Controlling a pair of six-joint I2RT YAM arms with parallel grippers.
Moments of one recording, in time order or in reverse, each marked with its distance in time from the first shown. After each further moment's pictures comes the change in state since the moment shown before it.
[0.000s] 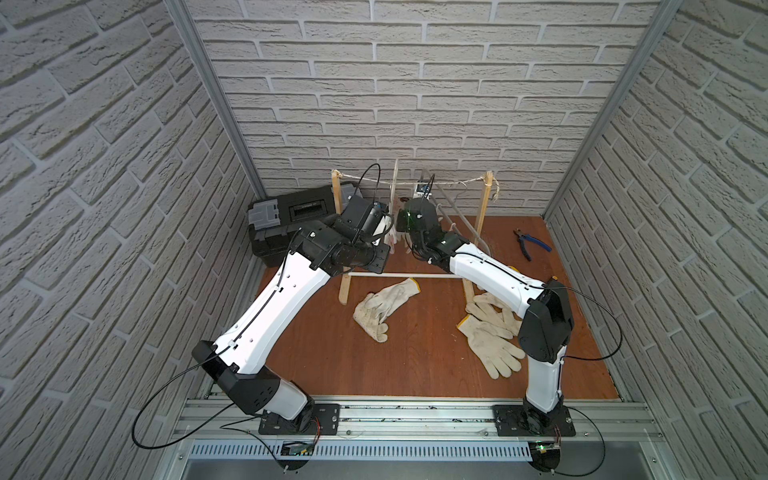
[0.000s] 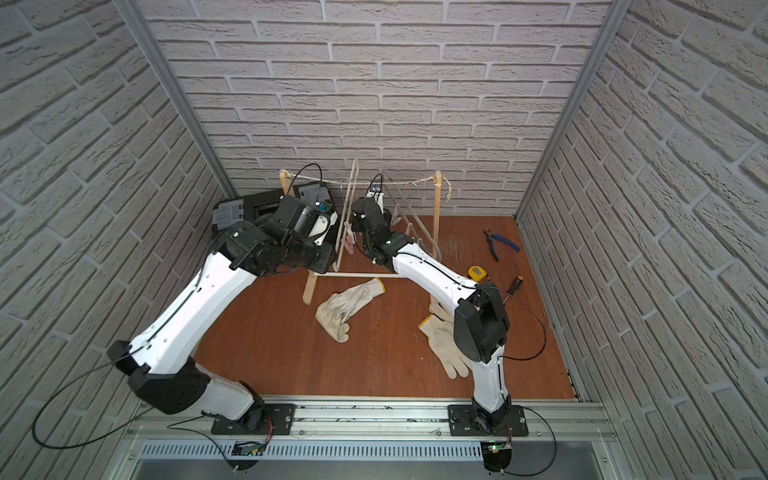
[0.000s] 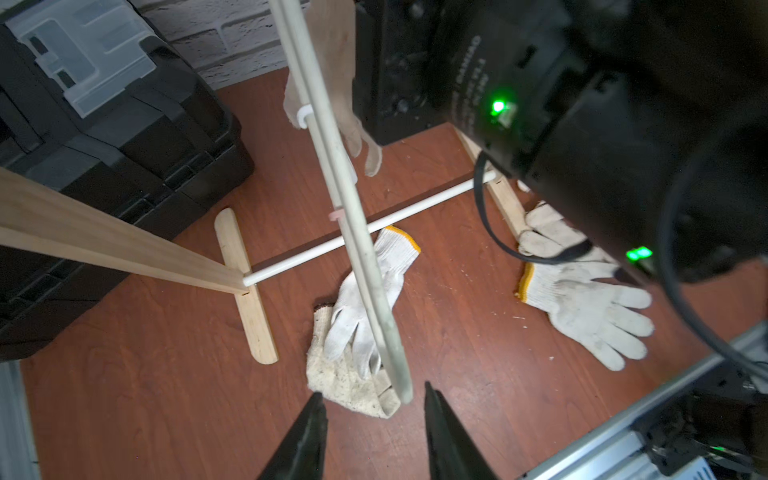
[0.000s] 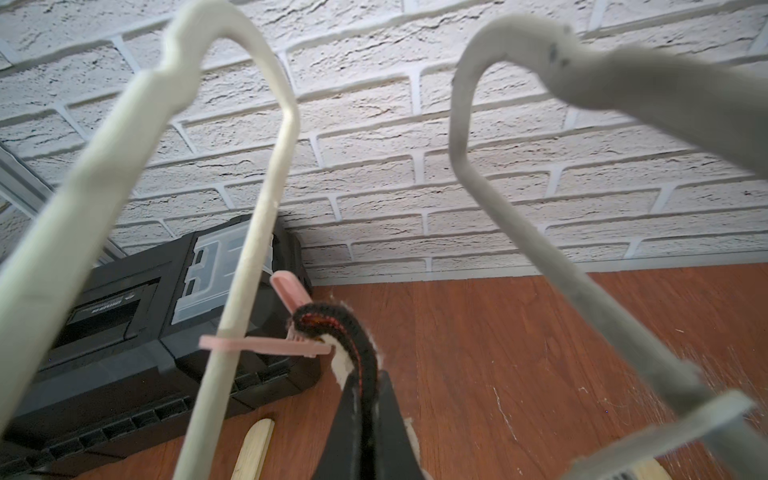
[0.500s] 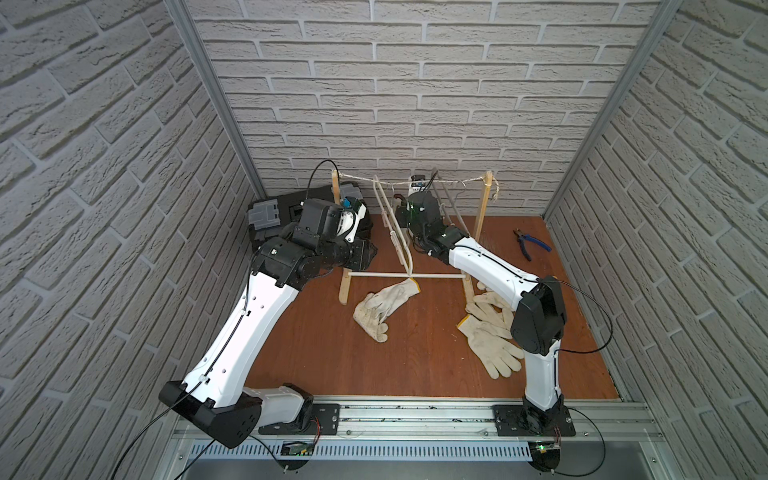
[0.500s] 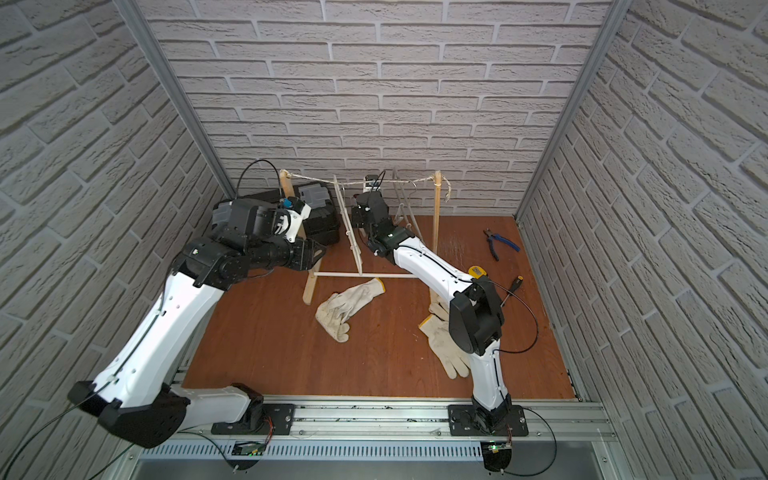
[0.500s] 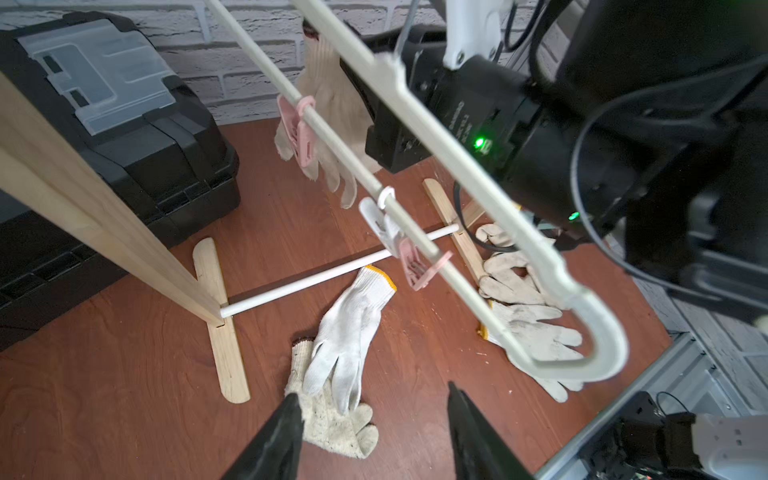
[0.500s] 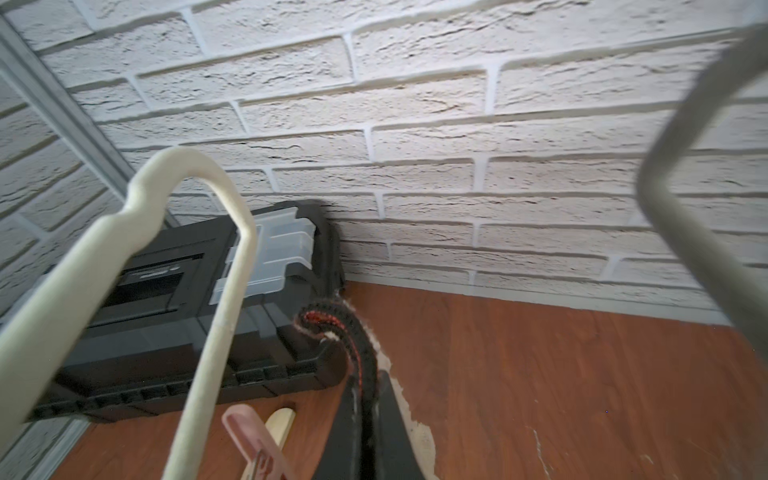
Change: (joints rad) left arm 0.194 -0.175 -0.275 0.259 0.221 0.032; right arm -0.043 0.075 0.094 0.023 -0.242 -0.106
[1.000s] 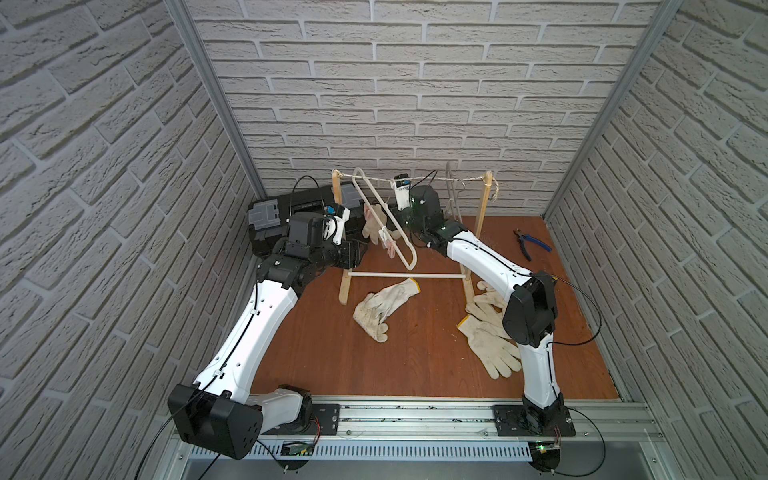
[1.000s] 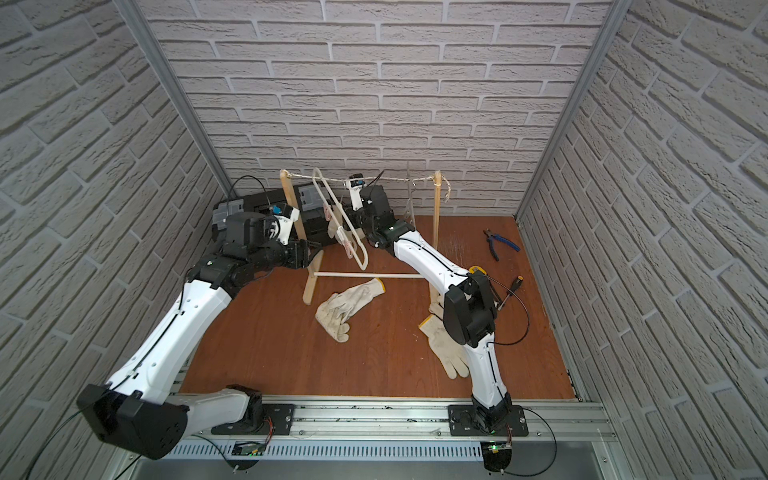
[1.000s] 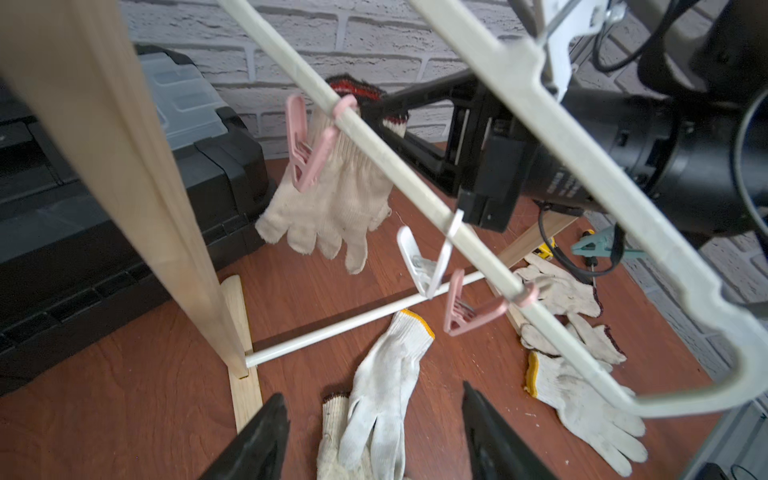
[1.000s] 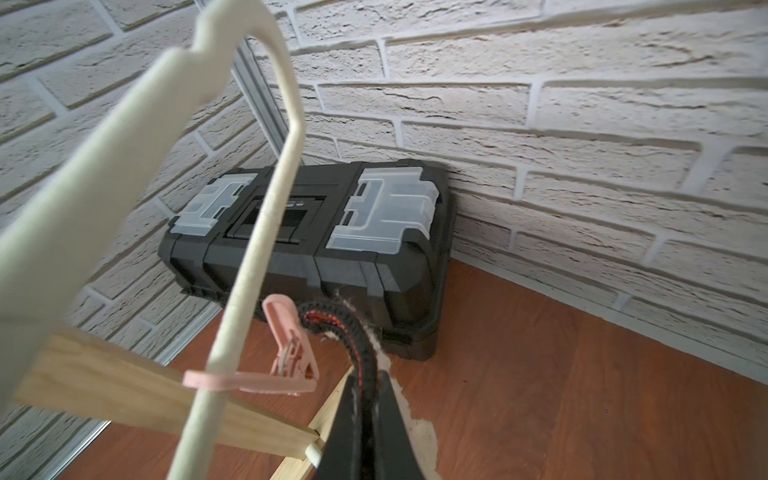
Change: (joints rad) left arm 0.192 -0.035 -0.256 0.355 0.137 0.074; right arm -0.034 0.051 0.064 -0.034 -0.443 -0.054
